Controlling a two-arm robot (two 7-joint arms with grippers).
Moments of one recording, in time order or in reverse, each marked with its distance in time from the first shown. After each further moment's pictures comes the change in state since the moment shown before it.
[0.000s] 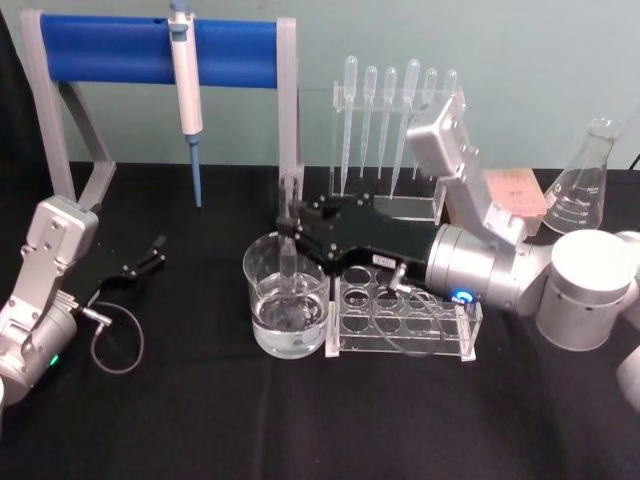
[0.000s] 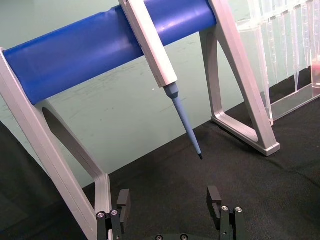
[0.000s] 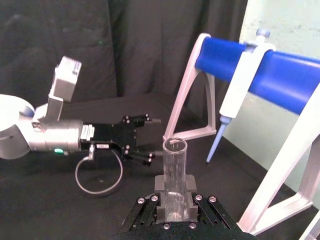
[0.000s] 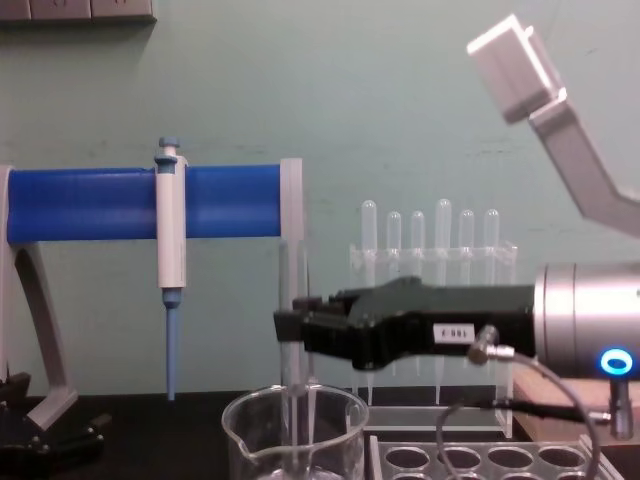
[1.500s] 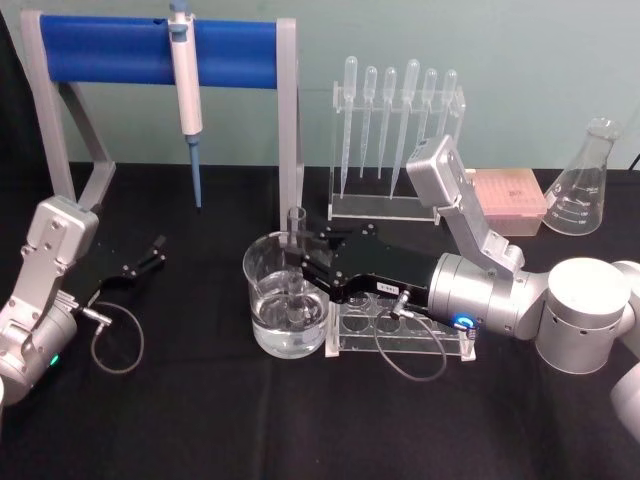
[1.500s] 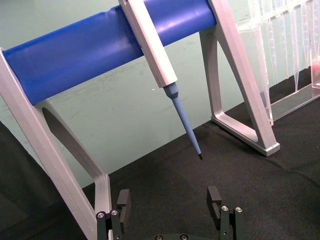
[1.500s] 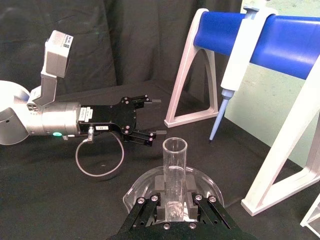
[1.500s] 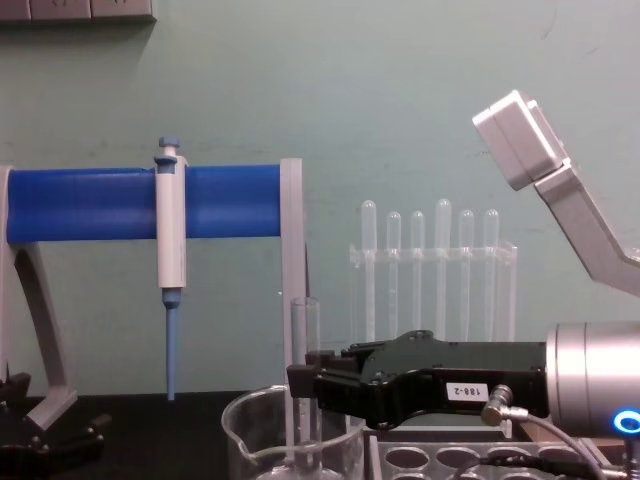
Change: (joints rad) left arm 0.000 0.000 0.000 0.000 0.000 0.000 0.000; right arm -0.056 -0.031 0.044 0.047 -0.041 0.003 0.037
